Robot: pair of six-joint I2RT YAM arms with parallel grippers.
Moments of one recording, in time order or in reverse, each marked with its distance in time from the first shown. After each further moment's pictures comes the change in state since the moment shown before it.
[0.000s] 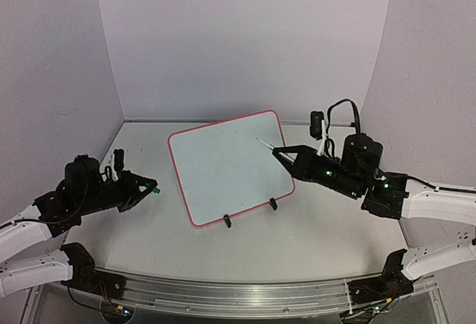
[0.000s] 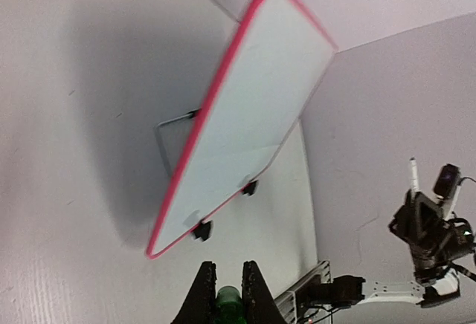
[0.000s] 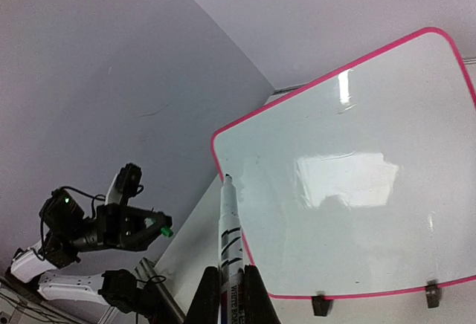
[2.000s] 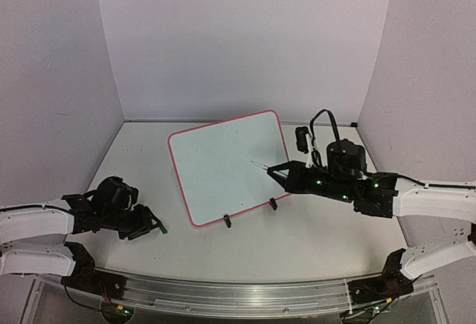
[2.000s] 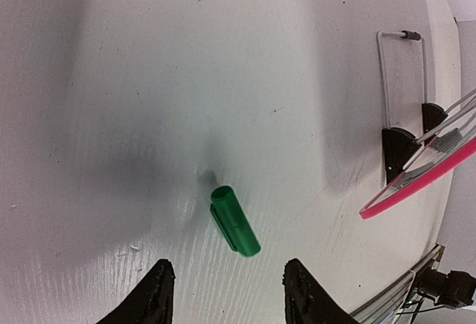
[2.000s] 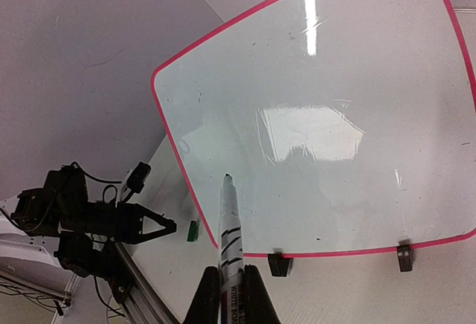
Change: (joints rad) left arm 0.000 0.319 -0.106 -0.134 -0.036 0.061; right arm -0.018 0.074 0.003 -0.128 -0.054 -0.030
